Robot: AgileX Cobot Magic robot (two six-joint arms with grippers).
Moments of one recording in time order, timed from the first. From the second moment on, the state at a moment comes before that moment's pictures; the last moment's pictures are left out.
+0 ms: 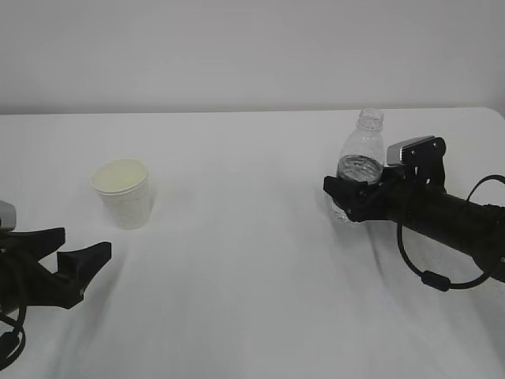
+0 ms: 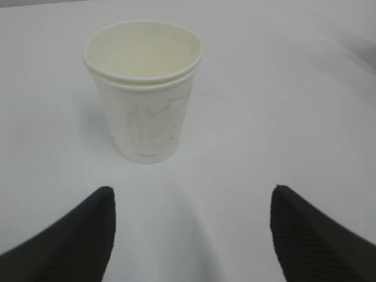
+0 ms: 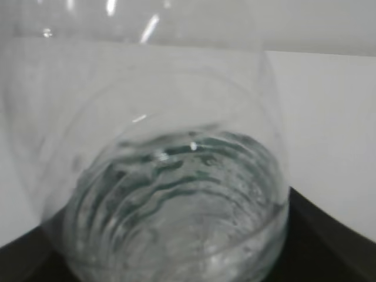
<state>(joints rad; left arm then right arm) -0.25 1.81 -0.21 0.23 -1.14 -0.13 0.04 2.22 -0.85 -0.61 -1.10 0.29</state>
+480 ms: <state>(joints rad) -0.25 1.81 -0.21 0.23 -1.14 -0.13 0.04 2.22 -0.85 -0.61 -1.09 0.29</state>
